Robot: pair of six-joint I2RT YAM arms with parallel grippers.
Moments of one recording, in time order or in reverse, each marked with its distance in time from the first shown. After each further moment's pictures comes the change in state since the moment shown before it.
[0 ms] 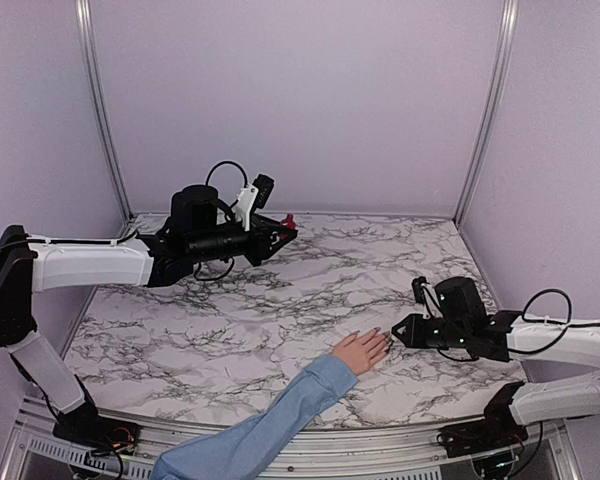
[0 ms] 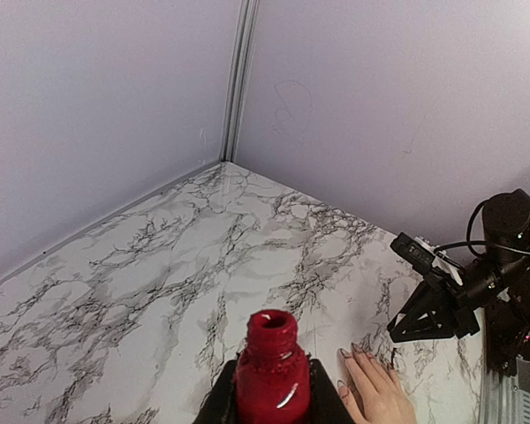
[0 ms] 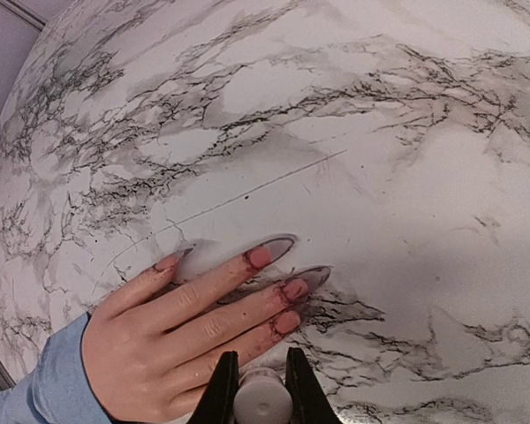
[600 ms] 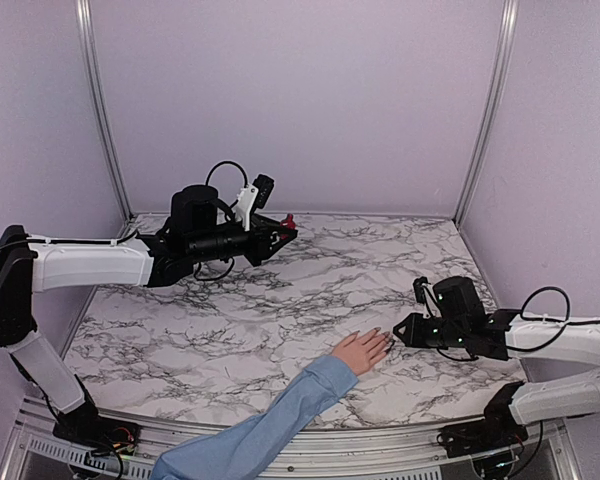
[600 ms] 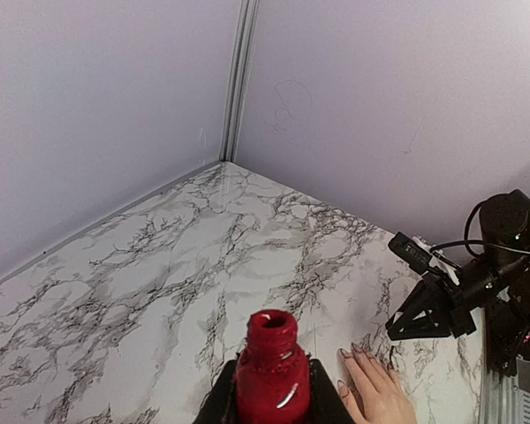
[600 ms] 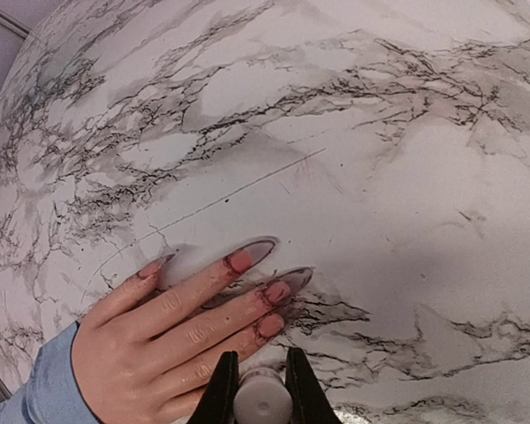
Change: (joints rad) left arm 0.000 0.000 0.000 0.000 0.000 0.000; right arm 0.000 0.018 0.011 -0.016 0.032 0.023
